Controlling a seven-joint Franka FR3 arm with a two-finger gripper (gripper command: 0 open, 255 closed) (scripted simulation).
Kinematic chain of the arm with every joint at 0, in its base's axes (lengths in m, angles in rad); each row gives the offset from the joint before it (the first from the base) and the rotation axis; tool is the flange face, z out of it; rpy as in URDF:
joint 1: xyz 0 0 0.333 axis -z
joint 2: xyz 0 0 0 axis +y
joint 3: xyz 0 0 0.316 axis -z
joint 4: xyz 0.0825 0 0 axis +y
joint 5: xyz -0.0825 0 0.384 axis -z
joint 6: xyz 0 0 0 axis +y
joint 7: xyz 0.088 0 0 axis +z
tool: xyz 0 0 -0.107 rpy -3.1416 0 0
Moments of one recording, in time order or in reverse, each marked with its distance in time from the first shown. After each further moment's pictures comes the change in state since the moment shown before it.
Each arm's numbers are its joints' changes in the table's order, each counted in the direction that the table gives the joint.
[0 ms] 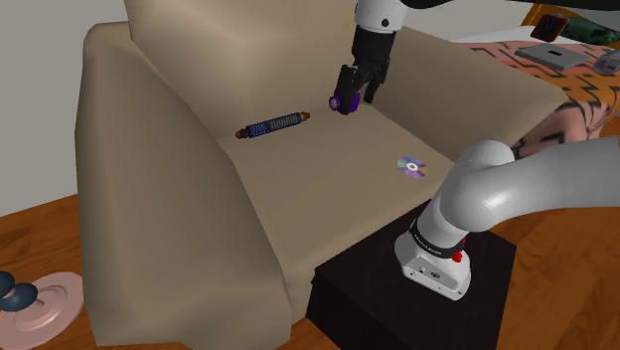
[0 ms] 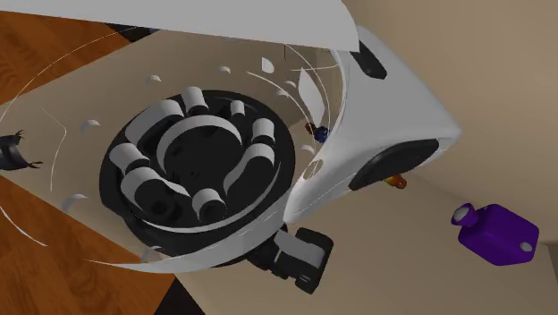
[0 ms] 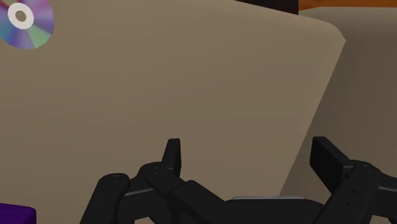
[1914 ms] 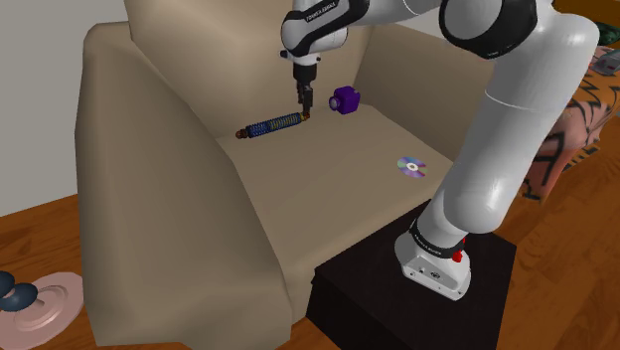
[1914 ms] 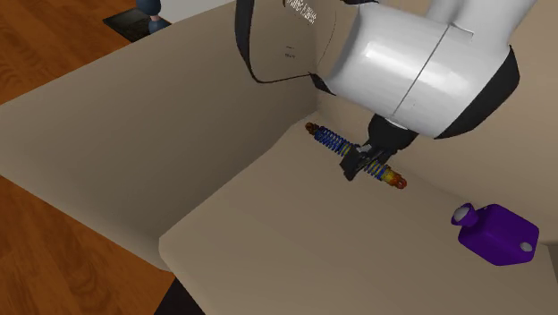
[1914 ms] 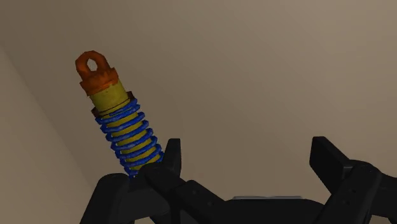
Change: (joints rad) arm -0.090 0.985 0.341 -0.470 0.025 -0.441 1.247
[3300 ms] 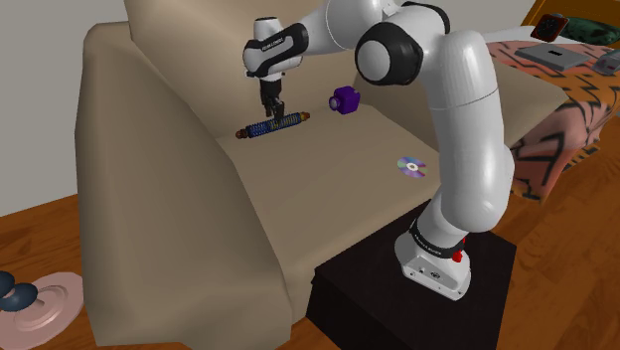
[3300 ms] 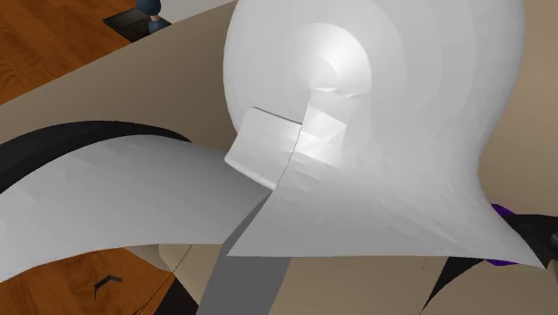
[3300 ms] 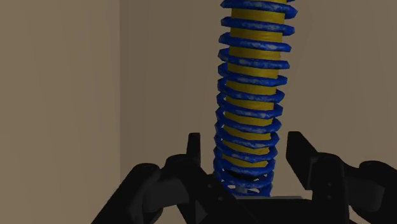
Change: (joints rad) arm 0.052 0.470 -0.101 -0.482 -0.049 0.003 0.358
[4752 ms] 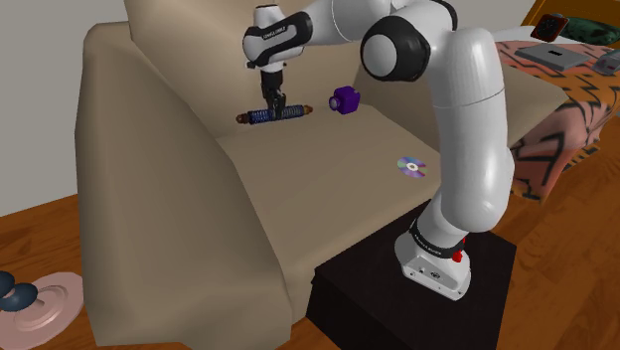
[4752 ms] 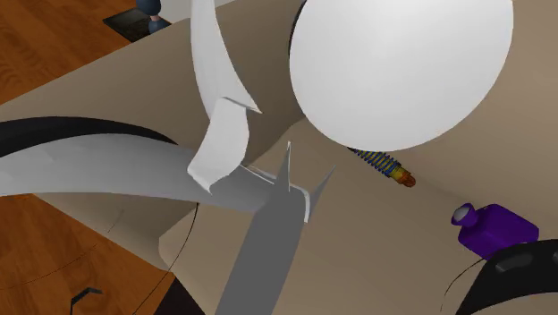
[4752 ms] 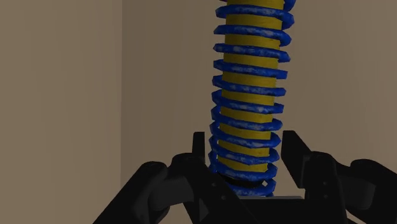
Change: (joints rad) arm 0.000 -0.044 0.007 -0.016 0.012 0.081 0.005
